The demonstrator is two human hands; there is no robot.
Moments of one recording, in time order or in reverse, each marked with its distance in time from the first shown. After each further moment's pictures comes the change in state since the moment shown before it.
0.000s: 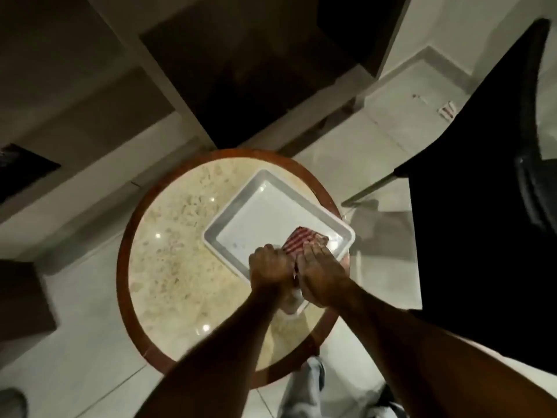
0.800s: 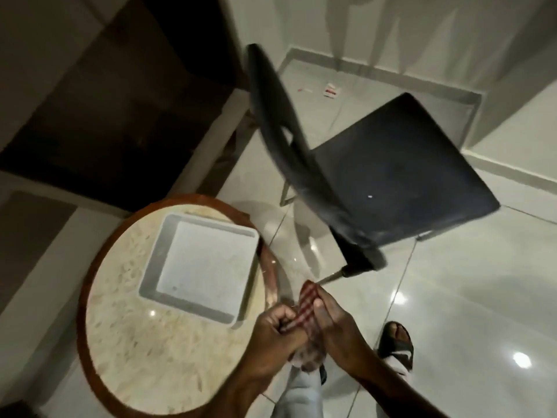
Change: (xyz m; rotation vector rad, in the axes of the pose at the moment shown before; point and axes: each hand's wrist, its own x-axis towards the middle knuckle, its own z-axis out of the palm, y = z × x) left_hand -0.150 0.123 -0.059 -1.179 -0.674 -0.093; right_hand -0.228 0.017 0.064 1.712 0.670 0.524
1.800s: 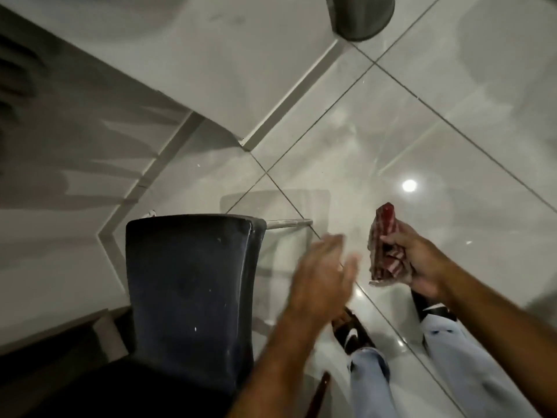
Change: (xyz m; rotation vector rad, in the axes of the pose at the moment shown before) left_hand 0.143 0.048 0.527 1.605 -0.744 0.775; right_hand -0.017 0.252 -0.461 1.411 0.617 0.187
